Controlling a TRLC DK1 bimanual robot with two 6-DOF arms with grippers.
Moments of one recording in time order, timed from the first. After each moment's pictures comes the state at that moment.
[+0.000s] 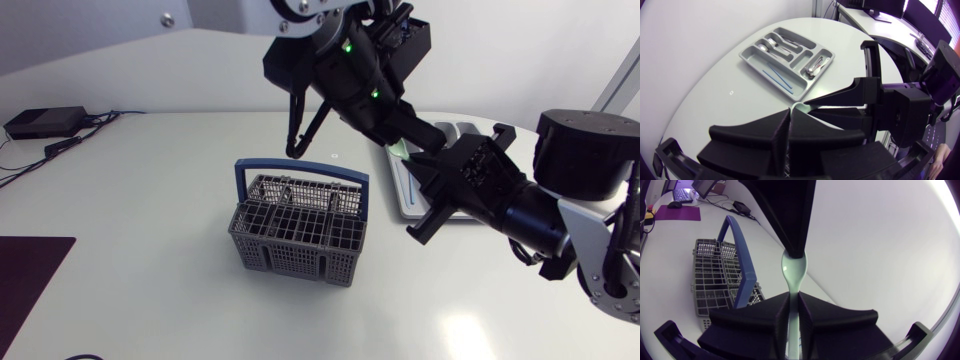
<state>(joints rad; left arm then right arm) -0.87 1.91 1.91 -0.83 -0.01 0.06 0.45 1.07 0.54 0.25 -0.04 -0.61</state>
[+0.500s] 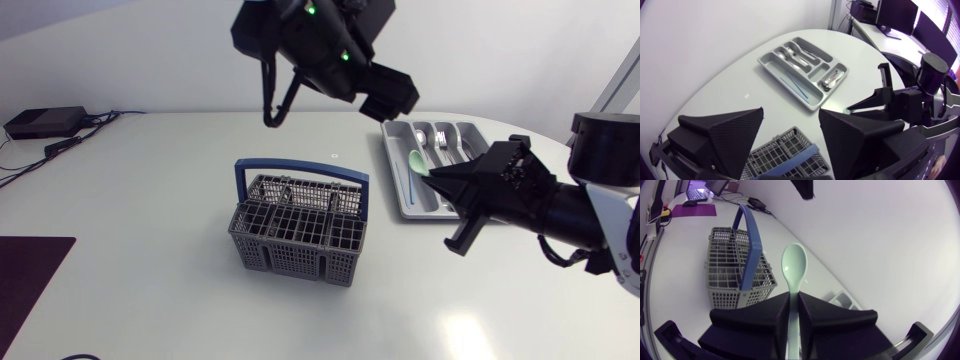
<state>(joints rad) -0.77 1.89 1.95 -0.82 0.00 0.04 0.17 1.03 0.56 0.05 -0.41 -0.69</state>
